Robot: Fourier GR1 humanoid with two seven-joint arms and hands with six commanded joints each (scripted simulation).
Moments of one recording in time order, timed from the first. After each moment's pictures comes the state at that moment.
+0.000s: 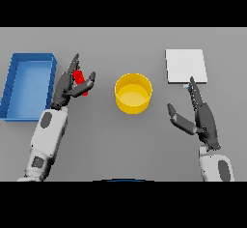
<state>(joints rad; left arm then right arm) -0.48 0.03 0.06 -0.94 -0.14 0.02 -0.15 0.08 -0.07 0.10 -1.70 0.17 0.00 -0.08</state>
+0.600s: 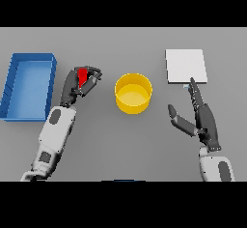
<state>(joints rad) -0.54 0.00 0.06 -0.83 -0.19 0.13 -0.24 0.09 -0.07 0.10 -1.71 0.16 0.00 -0.10</state>
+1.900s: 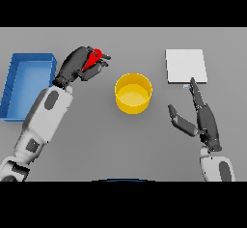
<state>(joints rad) -0.67 0.20 -0.23 -1.04 -0.38 -0.02 0.00 0.09 -0.09 0.11 -1.71 0.22 -0.01 -0.11</state>
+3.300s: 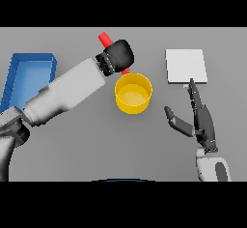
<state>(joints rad) -1.20 0.27 -0.96 -0.80 -1.11 -0.34 -0.12 0.10 -0.05 0.11 -1.70 0.21 -0.04 -0.11</state>
